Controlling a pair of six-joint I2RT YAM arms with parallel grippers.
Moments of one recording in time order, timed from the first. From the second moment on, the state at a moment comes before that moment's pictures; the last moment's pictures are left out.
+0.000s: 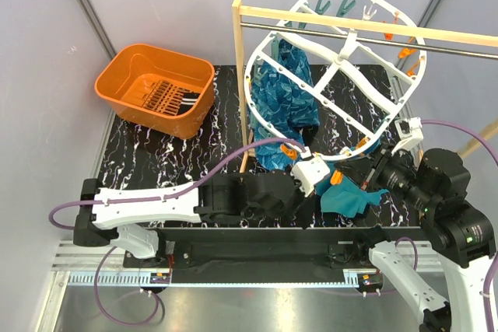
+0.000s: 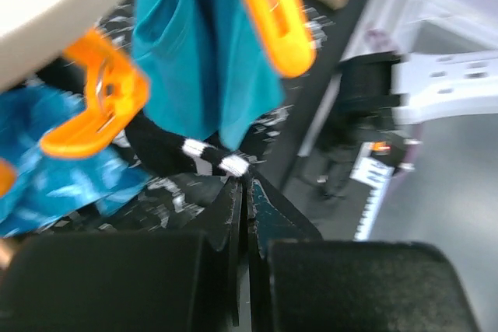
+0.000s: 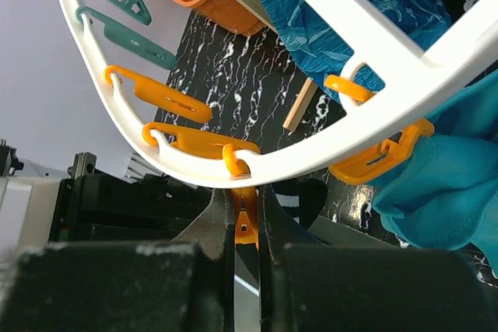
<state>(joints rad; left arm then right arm) -1.47 1.41 1.39 -0.43 -0.30 -0.23 0.31 0.60 1.27 -0.99 -0.34 0.61</state>
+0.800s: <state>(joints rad) -1.49 1.52 1.51 -0.44 -0.19 -0.16 0.31 0.61 1.26 -0.99 -0.30 0.61</state>
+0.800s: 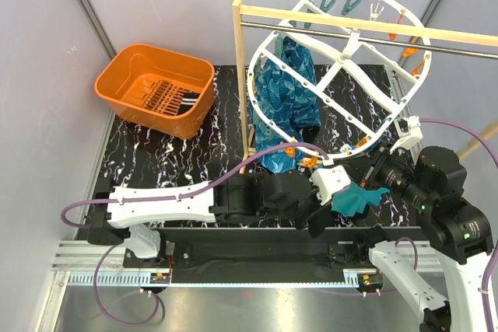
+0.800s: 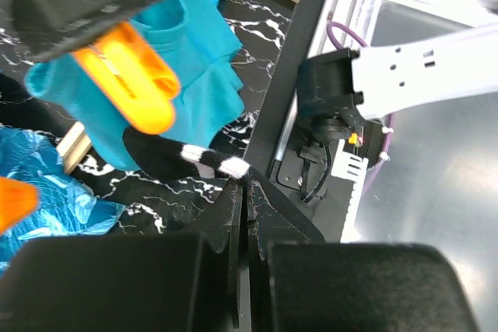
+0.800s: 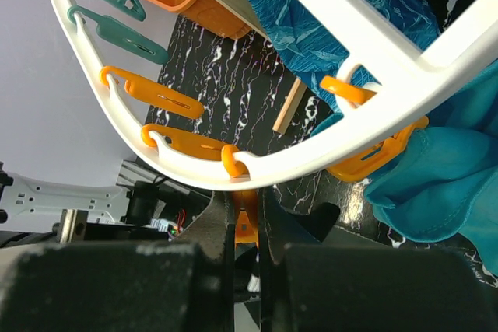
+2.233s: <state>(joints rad) -1.49 1.58 1.68 -0.50 -0.17 -0.10 0.31 0.62 1.22 -0.96 -0.27 0.60</state>
